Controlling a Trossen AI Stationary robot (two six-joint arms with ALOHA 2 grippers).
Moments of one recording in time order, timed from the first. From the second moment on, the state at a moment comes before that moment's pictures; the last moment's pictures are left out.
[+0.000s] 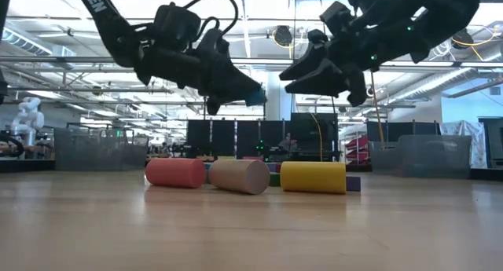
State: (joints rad) left arm 0.29 1.62 0.70 0.66 0.37 -0.28; right arm -0.04 1.42 0.60 0.51 0.13 -0.74
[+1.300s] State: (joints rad) left arm 0.26 1.62 0.76 0.57 0.48 -0.40; right arm -0.04 1.50 0.71 0.47 0.10 -0.79
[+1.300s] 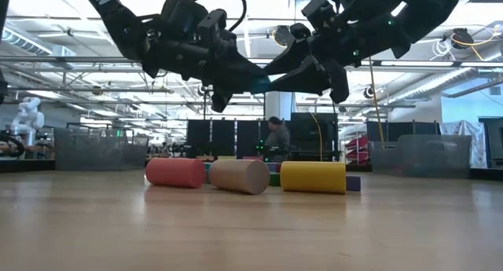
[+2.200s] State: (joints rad) left arm 0.24 1.62 0.76 0.59 0.42 -0.42; right arm -0.04 1.50 0.71 0.49 0.05 -0.77
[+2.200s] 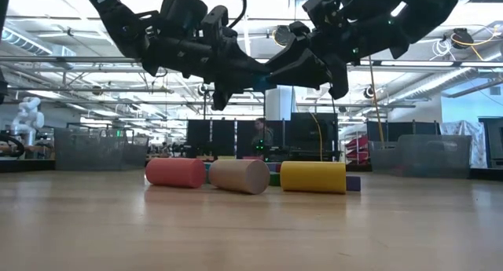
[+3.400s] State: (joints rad) left arm 0.22 1.62 0.76 0.64 0.42 -0.50; right arm -0.05 1.50 0.71 0.50 0.05 -0.80
